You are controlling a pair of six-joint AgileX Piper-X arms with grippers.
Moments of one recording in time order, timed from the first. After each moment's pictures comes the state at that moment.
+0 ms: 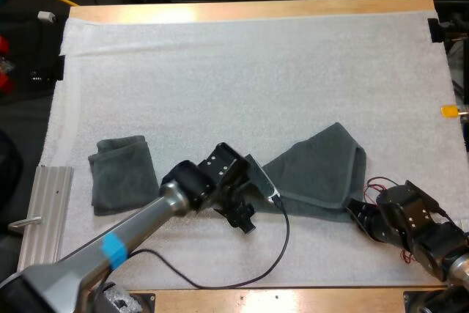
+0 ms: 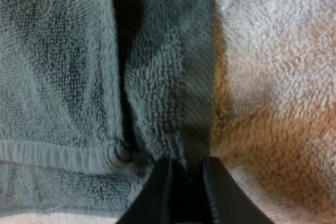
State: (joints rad) left arm -0.72 1.43 -0.82 0.79 0.10 -1.56; right arm 0.50 0.86 -0.31 0.56 -0.06 -0.83
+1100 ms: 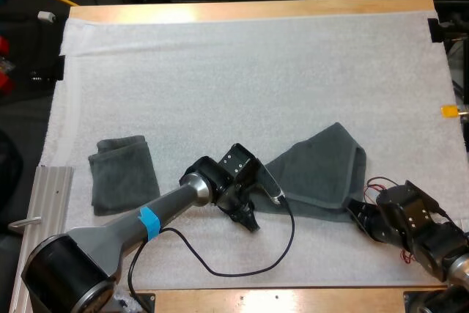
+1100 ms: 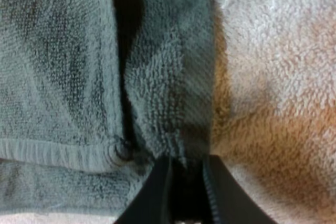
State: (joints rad) left arm -0.72 1.60 -0.83 0.72 0.09 -1.56; right arm 0.50 0.86 -0.31 0.56 -0.06 -0.83
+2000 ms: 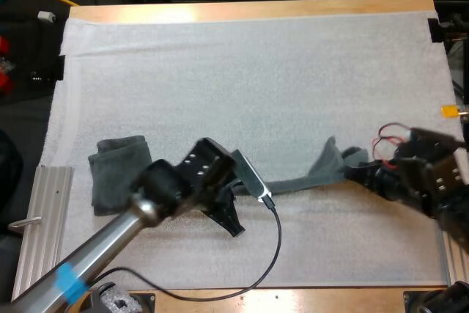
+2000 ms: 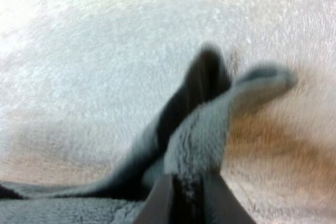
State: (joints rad) left arm -0.72 1.15 -1.01 1.12 0.09 -1.56; right arm 0.50 0.86 -0.94 1.03 0.01 -1.24
